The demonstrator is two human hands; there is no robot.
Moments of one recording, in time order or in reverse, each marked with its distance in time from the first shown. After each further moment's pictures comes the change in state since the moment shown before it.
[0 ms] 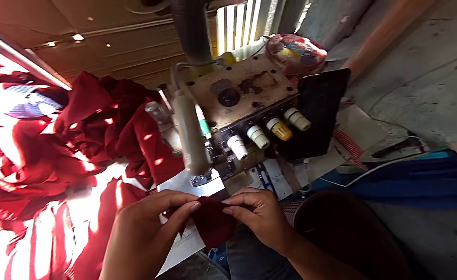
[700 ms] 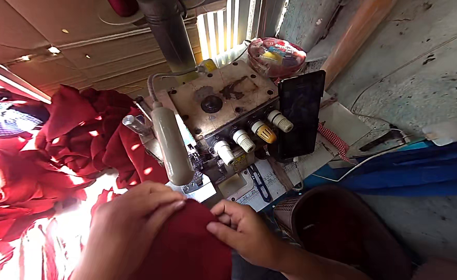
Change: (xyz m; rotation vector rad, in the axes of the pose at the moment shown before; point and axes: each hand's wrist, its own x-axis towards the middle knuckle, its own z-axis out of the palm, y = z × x) left_hand 0.023 -0.014 -0.025 0.202 -0.135 0.197; right_hand -0.008 -0.016 0.022 0.321 -0.197 0.163
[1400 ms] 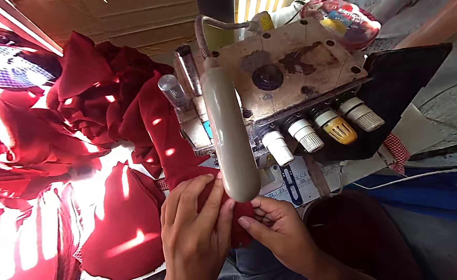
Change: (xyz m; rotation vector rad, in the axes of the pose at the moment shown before) left_hand -0.023 0.033 0.085 0.313 0.379 -0.131; right_hand 0.001 0.006 -0.010 0.007 0.108 0.020
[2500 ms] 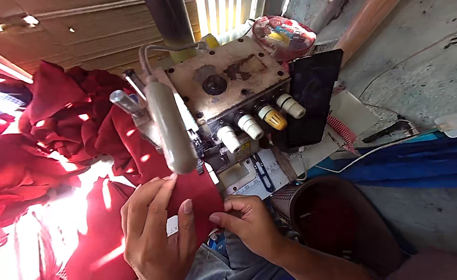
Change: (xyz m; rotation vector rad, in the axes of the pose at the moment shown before) left_hand 0.001 -0.003 -0.013 -0.082 0.164 0.010; right_hand -0.011 0.016 0.012 -0.104 0.144 -0.042
